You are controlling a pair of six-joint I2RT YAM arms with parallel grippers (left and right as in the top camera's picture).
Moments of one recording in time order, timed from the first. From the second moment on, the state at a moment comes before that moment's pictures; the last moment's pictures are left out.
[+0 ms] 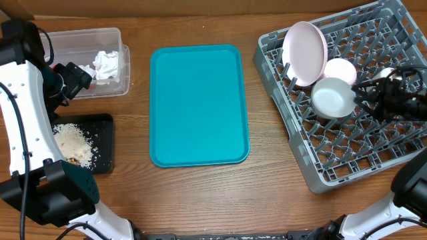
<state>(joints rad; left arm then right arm) 0.37 1.87 1.96 -1.51 -0.01 -0.60 -0.63 1.91 1.51 -1.24 -1.00 -0.11</state>
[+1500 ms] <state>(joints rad) 0.37 1.87 1.96 -1.51 -0.01 -0.60 0.10 1.65 1.34 -0.95 0.07 0.32</state>
